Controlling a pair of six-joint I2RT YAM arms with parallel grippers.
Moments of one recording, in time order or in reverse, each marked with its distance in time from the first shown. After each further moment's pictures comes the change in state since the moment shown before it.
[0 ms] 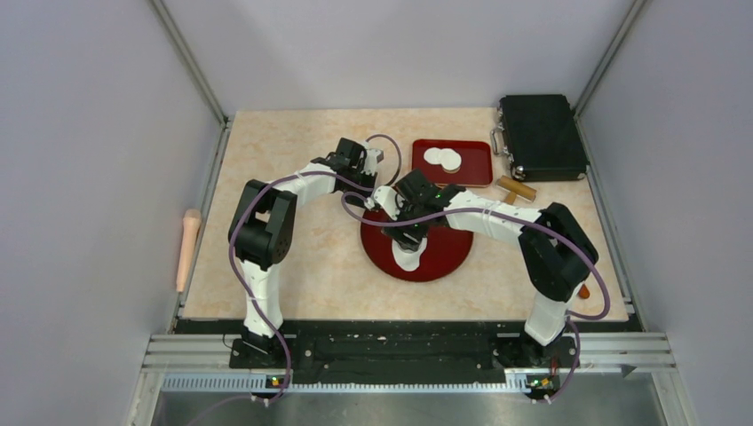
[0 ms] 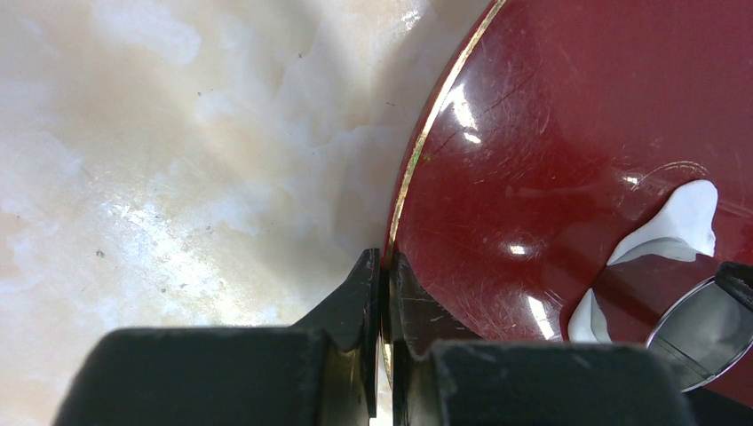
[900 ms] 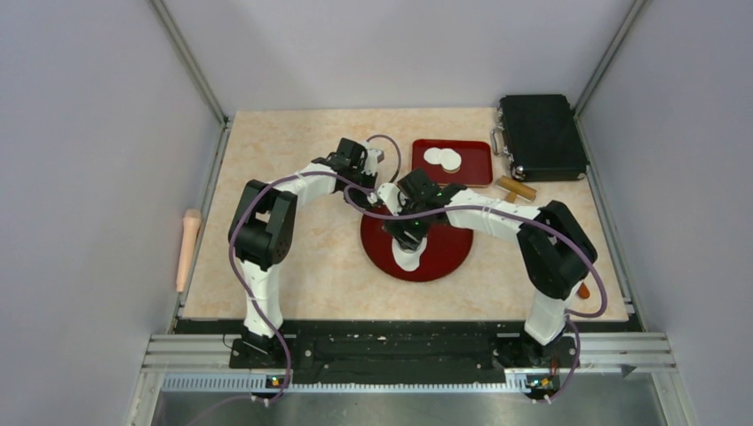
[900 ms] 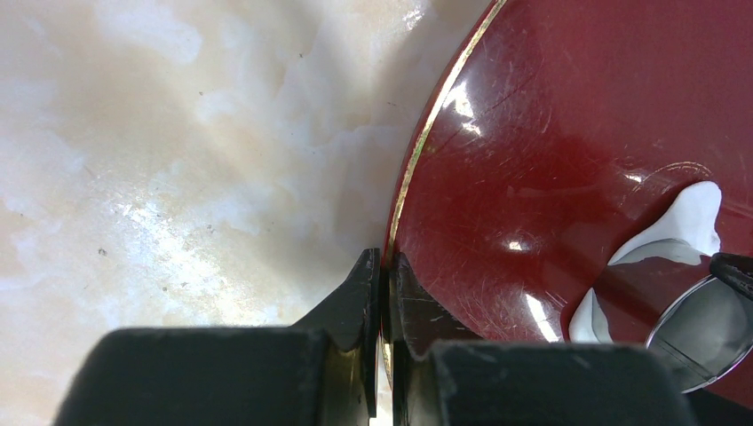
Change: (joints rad) left arm -0.004 -0.002 0.000 -0.002 -0.013 0.002; right arm -0.031 0.019 -0.016 0.016 -0.018 0.061
